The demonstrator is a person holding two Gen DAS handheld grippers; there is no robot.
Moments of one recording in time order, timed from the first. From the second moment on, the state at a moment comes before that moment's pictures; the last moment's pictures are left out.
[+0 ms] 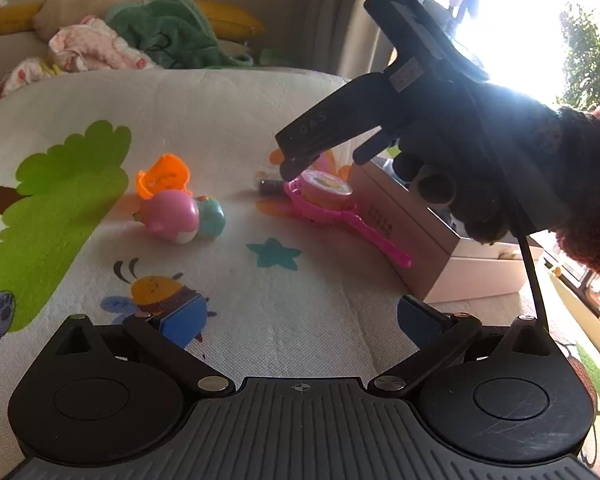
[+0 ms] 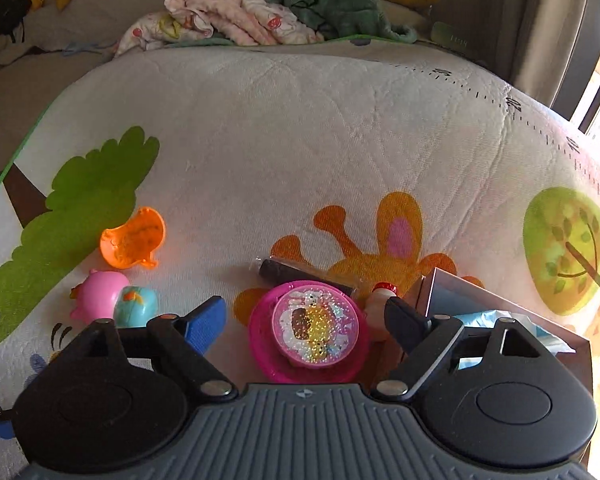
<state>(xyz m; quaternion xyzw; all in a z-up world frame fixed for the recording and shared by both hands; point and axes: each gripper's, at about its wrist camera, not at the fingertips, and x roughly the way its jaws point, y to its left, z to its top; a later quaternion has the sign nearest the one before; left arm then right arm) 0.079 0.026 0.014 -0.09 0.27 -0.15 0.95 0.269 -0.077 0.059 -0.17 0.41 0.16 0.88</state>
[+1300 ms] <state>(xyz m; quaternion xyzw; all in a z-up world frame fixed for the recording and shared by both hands) 0.032 -0.023 0.013 0.05 0.29 -0.25 0.92 0.087 -0.200 0.048 -0.07 0.35 0.22 0.91</state>
